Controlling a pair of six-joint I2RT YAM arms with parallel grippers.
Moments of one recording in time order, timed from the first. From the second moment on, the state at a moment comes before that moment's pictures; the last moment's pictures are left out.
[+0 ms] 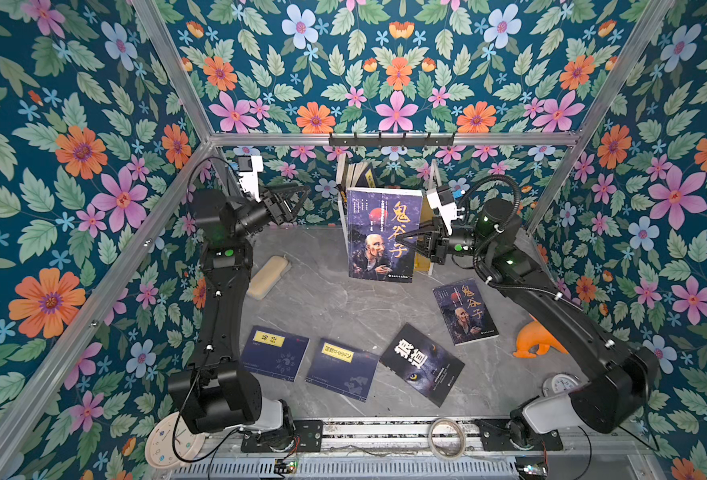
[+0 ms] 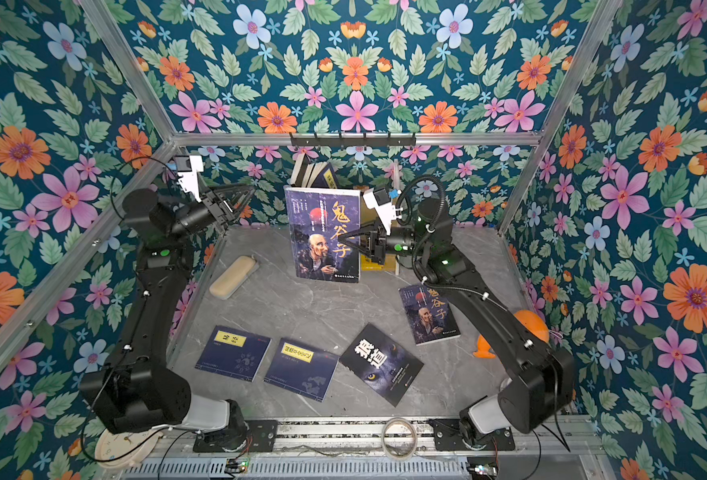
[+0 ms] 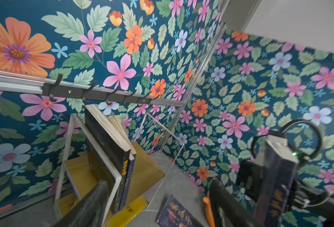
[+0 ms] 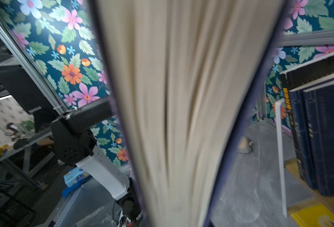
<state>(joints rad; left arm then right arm) 0.11 1.46 1.53 0.15 1.01 -0.57 0.47 1.42 1.45 -0.02 -0.96 0.29</state>
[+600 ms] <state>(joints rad) -0.20 1.61 1.90 -0.88 1.00 0.50 0.54 1.27 1.33 -0.86 -0.62 -0.29</state>
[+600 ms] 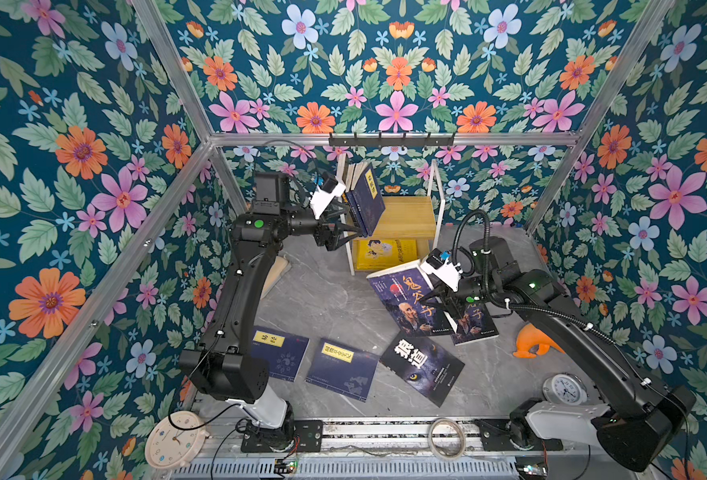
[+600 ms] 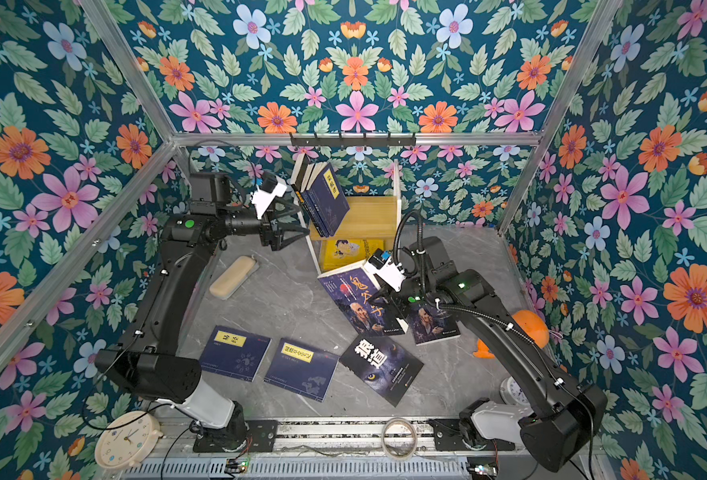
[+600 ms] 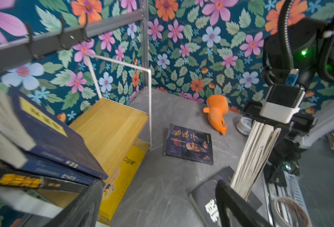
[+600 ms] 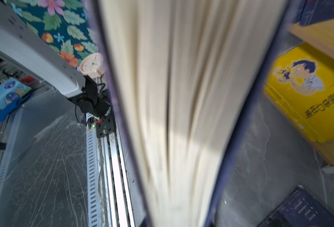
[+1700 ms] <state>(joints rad) -0.44 1.58 1.58 -1.11 0.98 0.80 0.64 1.45 1.43 -0.84 -0.56 -0.36</state>
